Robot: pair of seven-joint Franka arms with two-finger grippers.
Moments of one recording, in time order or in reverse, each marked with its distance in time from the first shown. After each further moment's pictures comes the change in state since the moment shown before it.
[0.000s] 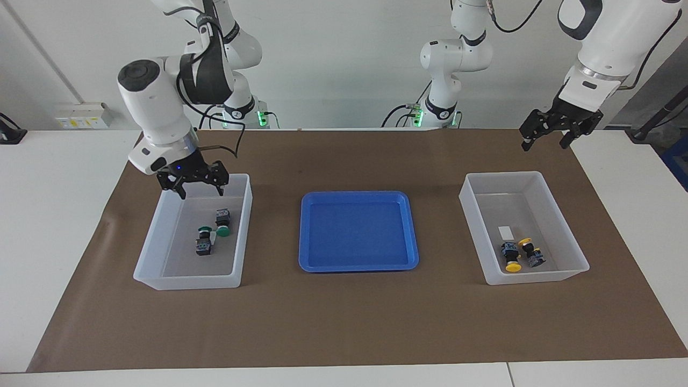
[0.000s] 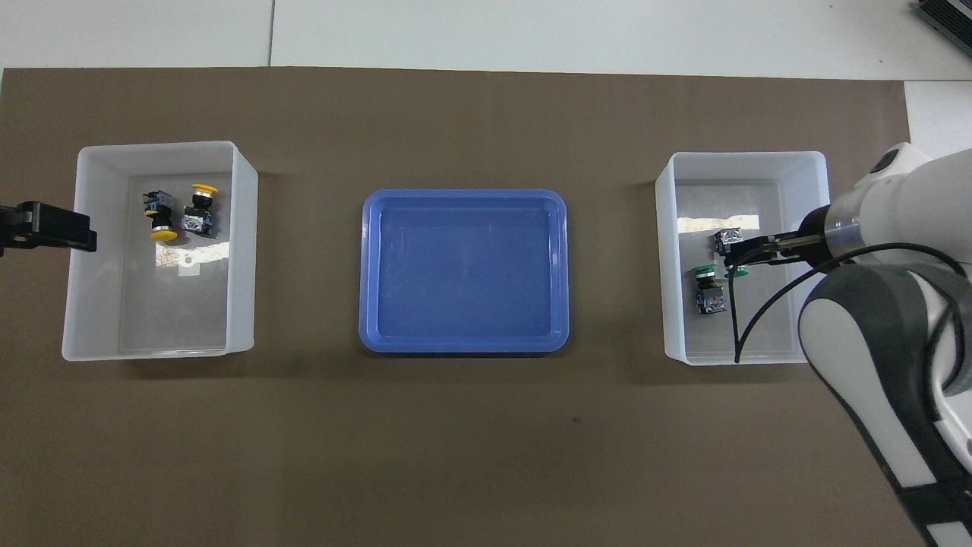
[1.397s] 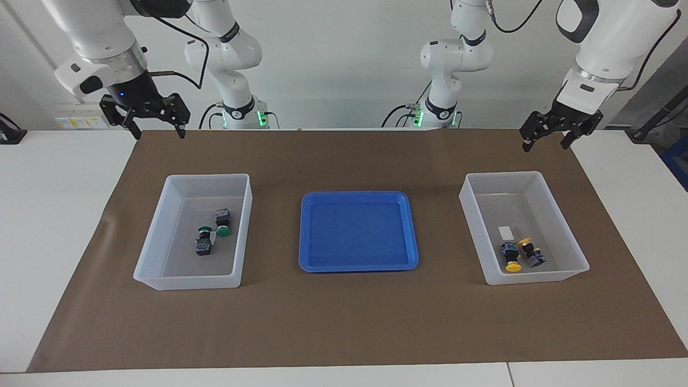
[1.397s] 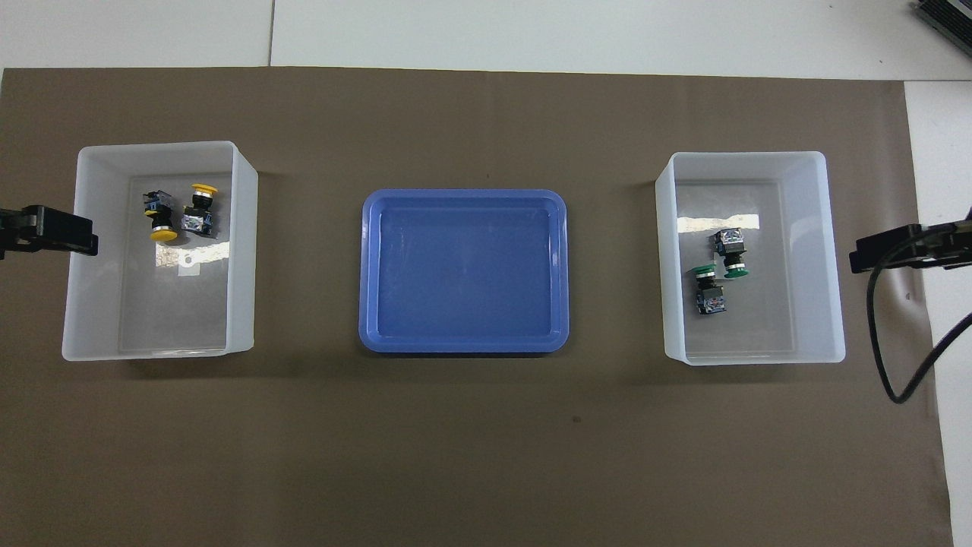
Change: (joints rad) left arm 0.000 -0.001 -0.001 -0.010 0.008 0.000 0.000; right arm -0.054 -0.017 -0.006 0.345 -0.029 -0.443 0.001
